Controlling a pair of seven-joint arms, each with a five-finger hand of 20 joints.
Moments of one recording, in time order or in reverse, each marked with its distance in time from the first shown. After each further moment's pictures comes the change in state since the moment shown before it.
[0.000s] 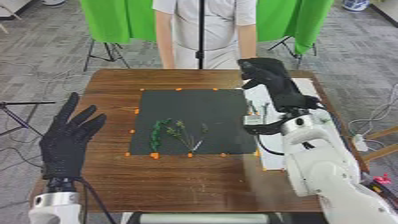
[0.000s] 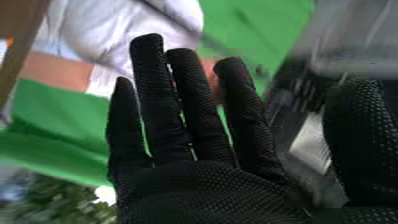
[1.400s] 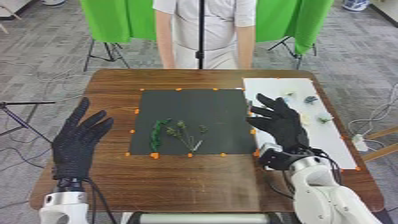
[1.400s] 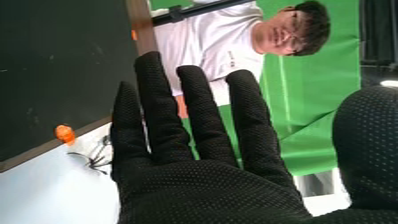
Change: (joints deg) left arm -2.5 -6.8 -0.3 2.5 4.2 -4.9 -5.0; right arm -18.2 -7.2 9.5 3.2 36.1 -3.6 -12.7
